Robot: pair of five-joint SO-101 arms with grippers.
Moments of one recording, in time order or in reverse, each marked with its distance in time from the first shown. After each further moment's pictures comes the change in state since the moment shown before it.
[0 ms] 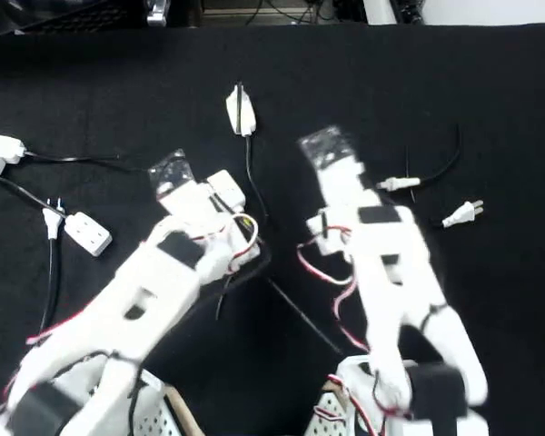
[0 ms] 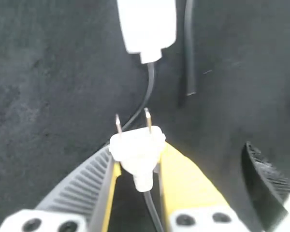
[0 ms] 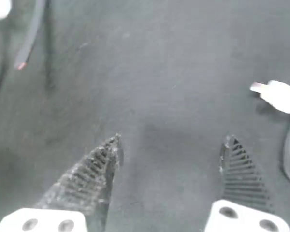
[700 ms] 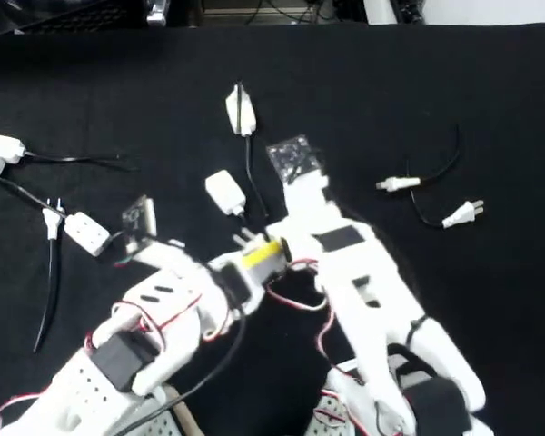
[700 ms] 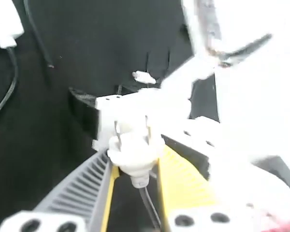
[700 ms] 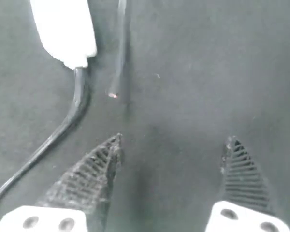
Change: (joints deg) left arm 12.7 -52.7 22.4 -3.8 5.6; right arm -15.5 -4.4 5.9 -6.9 -15.8
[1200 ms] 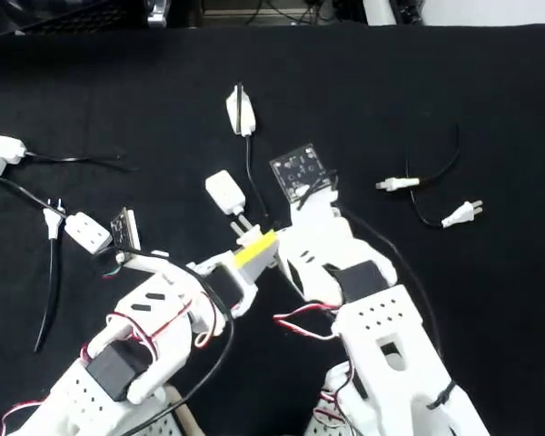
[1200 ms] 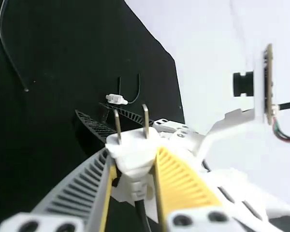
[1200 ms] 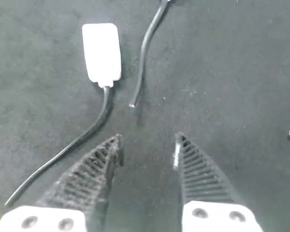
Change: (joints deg) left arm -0.8 -6.7 7.4 -6.1 -0.3; right arm -2.2 -23.8 6.6 6.2 1.9
